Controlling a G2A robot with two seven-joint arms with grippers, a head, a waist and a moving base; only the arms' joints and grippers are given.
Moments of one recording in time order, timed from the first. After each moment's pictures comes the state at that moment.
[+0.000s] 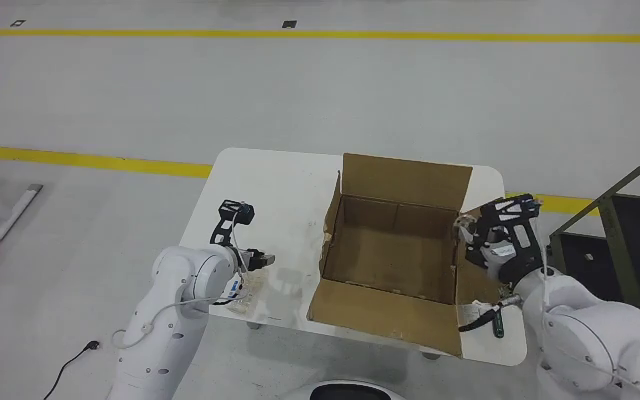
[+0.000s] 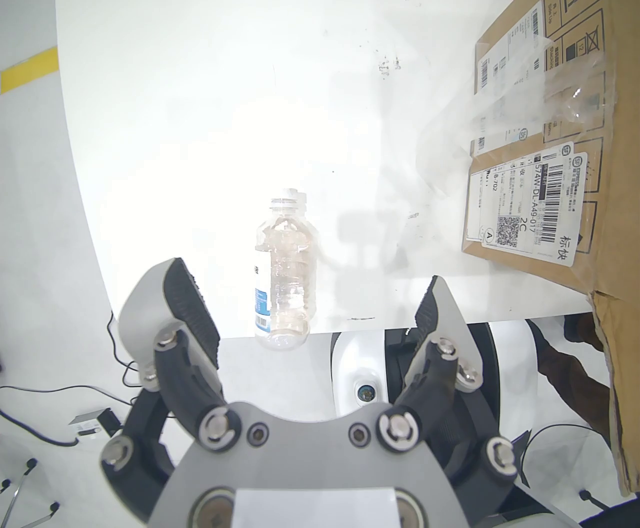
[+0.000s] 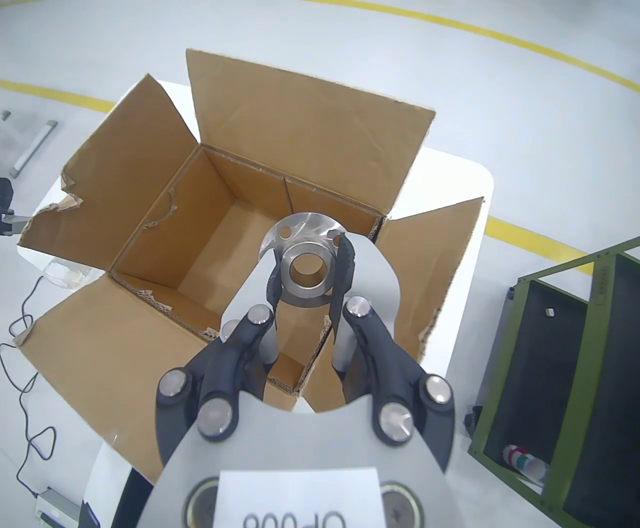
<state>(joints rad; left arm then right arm) 1.09 -1.28 -1.30 -1.73 1.20 0.03 -1.28 -1.44 -1.39 1.79 -2.35 -1.14 -0.17 1.20</state>
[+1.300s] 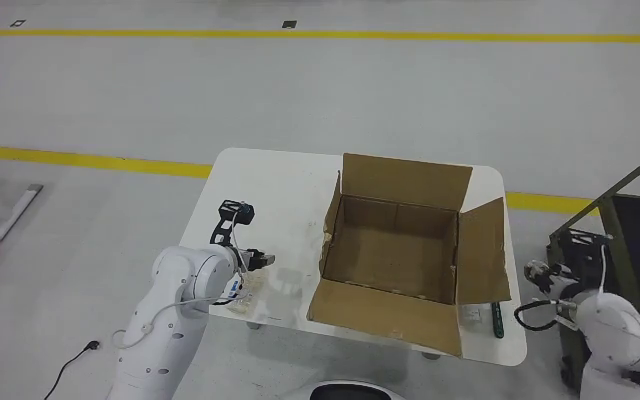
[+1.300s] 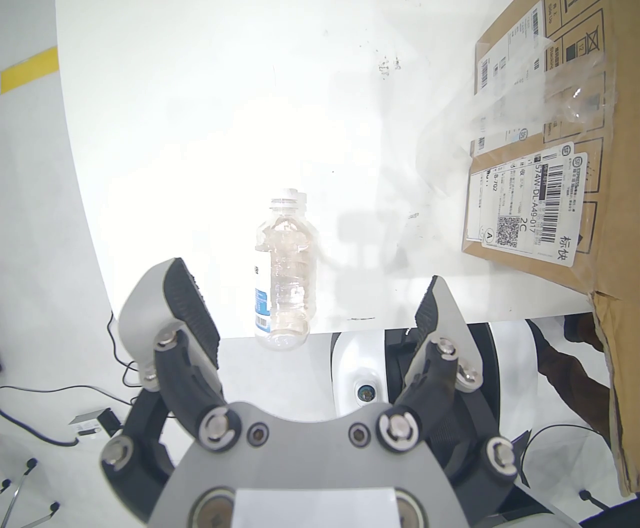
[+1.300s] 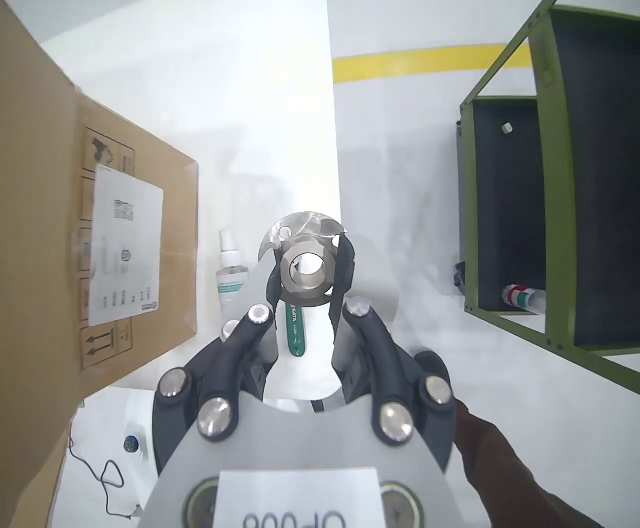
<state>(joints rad) 1.09 -1.28 -1.30 -1.73 1.20 0.03 -1.28 -1.46 -1.32 2.03 -1.94 -1.19 -0.05 1.16</state>
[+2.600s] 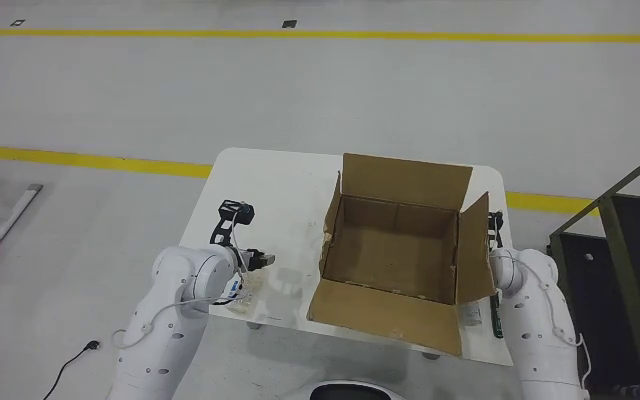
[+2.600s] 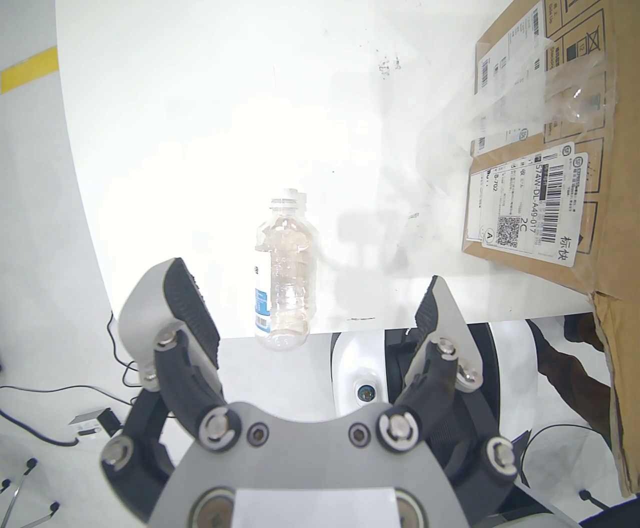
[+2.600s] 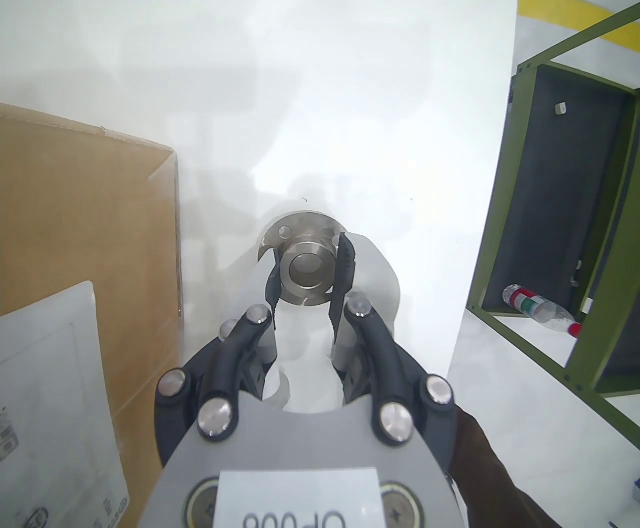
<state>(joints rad) 1.09 -1.28 -1.30 -1.73 1.20 0.03 -1.28 -1.07 -1.30 1.65 -1.28 -1.41 0.02 1.04</state>
